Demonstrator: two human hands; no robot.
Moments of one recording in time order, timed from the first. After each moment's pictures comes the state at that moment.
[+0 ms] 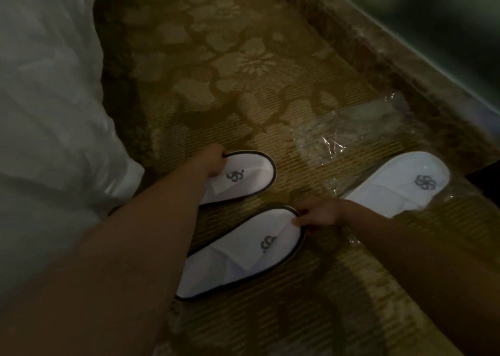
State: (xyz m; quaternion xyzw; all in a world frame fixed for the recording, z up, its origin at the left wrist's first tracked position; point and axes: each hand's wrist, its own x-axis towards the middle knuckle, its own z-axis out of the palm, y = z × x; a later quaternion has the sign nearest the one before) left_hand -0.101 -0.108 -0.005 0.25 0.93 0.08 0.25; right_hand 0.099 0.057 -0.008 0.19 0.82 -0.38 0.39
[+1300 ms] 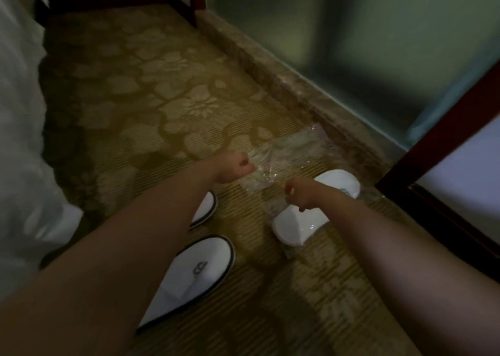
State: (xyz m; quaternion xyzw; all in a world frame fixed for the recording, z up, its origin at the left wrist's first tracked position) left_hand -0.019 0.017 0.087 0.48 0.84 0.09 0.25; right_hand 0.138 0.136 0.078 0.30 0.90 -0.23 0.23
